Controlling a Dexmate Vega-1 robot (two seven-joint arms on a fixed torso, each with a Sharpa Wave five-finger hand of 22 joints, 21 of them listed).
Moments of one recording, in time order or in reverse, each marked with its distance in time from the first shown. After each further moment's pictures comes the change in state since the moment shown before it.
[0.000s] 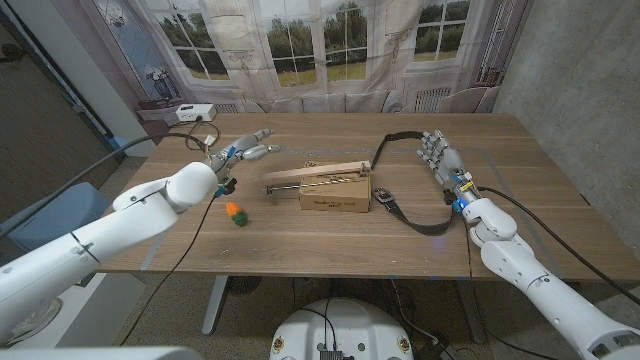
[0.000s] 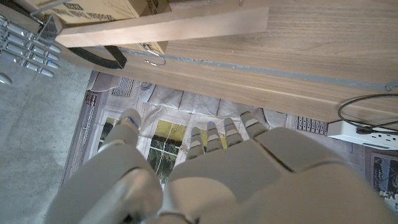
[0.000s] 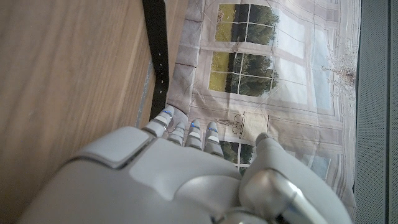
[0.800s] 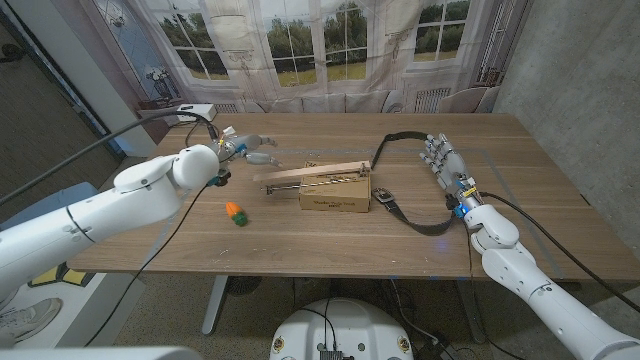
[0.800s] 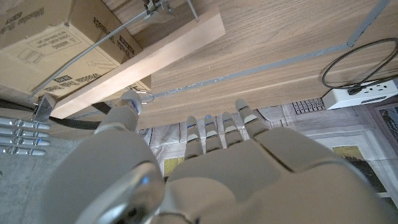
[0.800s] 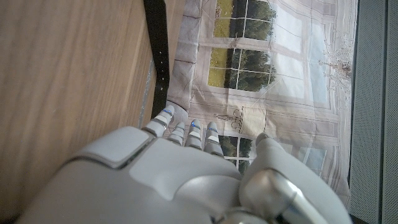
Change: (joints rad) left arm -0.204 0.076 0.170 -0.108 0.291 0.232 -0.308; left_hand 0.197 -0.042 -0.005 -0.011 0.019 0.134 -0.008 0.023 0.000 0.113 -0.020 0.026 0.003 0.093 -0.014 0.016 0.000 0.087 0.020 -0.007 0.000; right arm -0.036 0.006 0.013 -0.013 0.010 0.029 -0.010; right_hand 0.000 0.000 0.000 0.000 0.000 0.000 0.000 0.000 0.000 0.007 0.007 0.000 0.000 0.000 0.000 0.000 0.000 0.005 0.005 0.000 0.000
